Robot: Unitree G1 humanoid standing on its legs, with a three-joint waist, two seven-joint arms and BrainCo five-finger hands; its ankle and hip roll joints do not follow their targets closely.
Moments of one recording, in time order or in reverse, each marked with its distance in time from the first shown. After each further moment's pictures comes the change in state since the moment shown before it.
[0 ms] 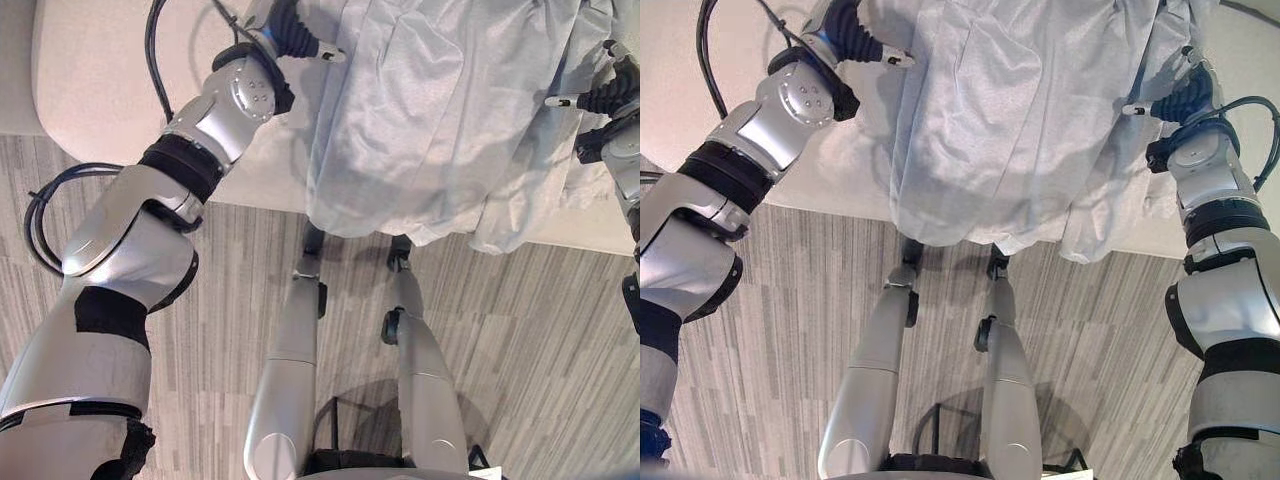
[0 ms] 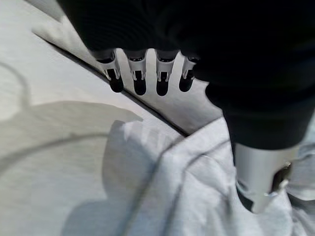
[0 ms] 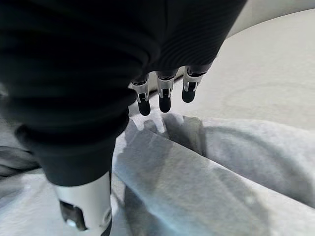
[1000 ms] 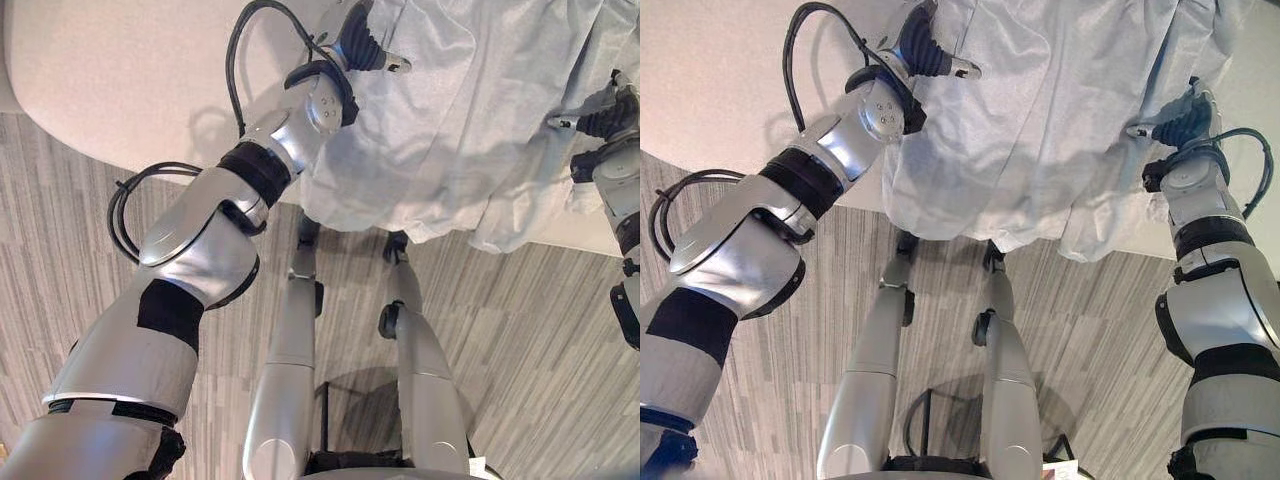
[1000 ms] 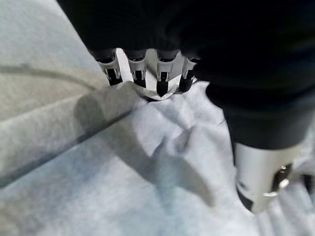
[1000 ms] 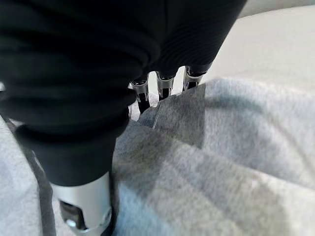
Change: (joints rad) left arm -0.005 -0.237 0.001 0.139 -0.003 -0.002 0.090; right arm 0.068 0.040 -0.023 0.033 0.027 -0.013 -0.076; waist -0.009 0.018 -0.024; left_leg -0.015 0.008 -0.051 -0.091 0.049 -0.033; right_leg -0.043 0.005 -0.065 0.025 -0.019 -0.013
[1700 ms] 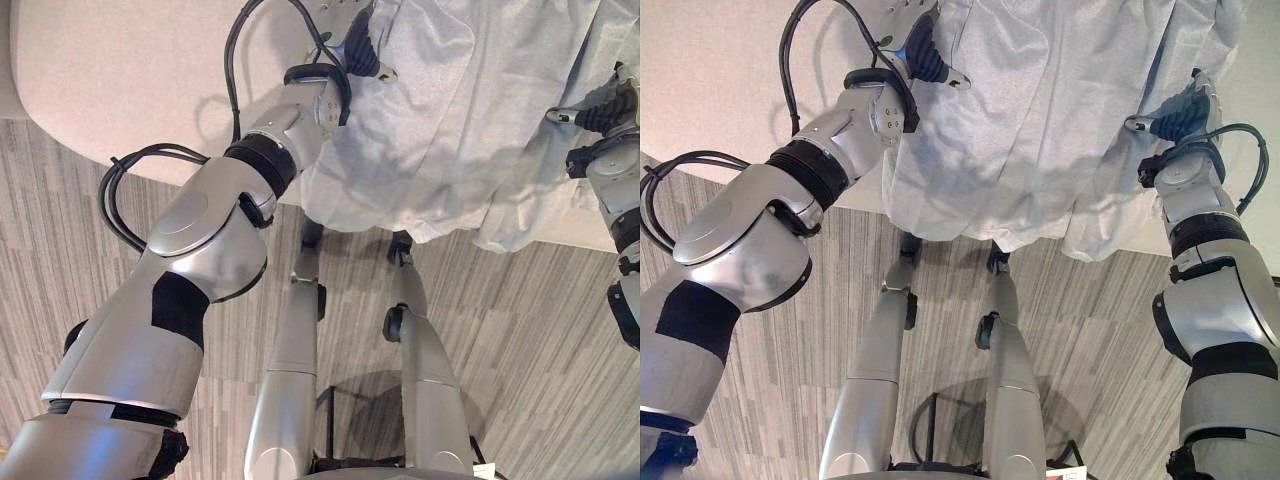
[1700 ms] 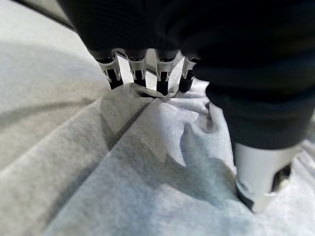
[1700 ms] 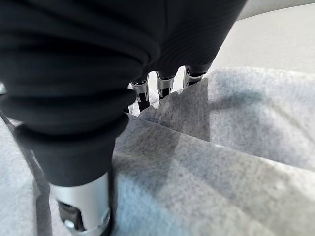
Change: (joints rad) left arm -0.077 -0.047 -0.193 0.150 0.099 0.015 0.042; right arm -0.005 0.009 0.015 -0.017 -0.001 0.024 -0.055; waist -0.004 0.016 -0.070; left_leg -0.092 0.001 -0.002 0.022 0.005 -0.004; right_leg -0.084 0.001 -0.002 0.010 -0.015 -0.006
